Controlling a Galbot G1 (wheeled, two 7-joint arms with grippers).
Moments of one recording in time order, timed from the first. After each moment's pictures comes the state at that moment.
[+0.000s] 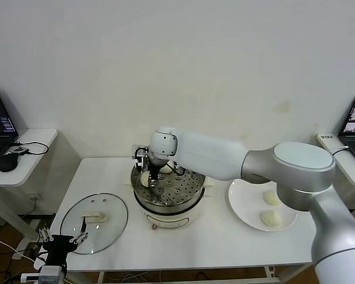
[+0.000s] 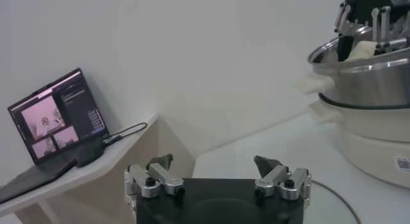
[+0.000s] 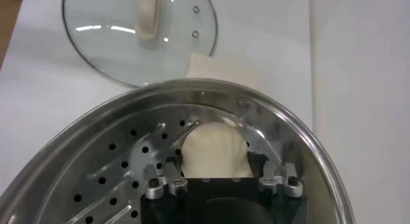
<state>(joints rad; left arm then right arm) 1.72 -1.28 -0.74 -2.10 0.07 0.12 -0.12 0.38 1.48 -1.20 1.05 0.47 -0.64 -0.78</state>
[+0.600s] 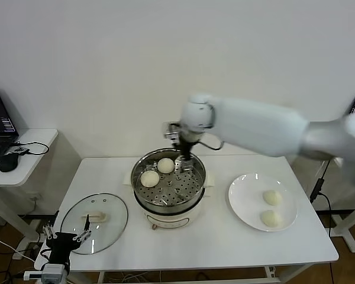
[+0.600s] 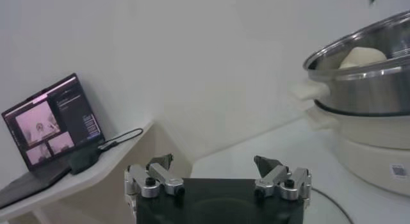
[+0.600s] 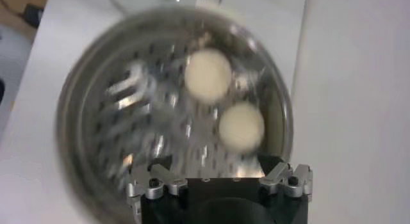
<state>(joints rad) 1.72 -1.27 -0.72 -2.12 0.08 0.12 -0.12 0.65 1.10 -1.28 1.36 0.38 -0.55 -1.02</state>
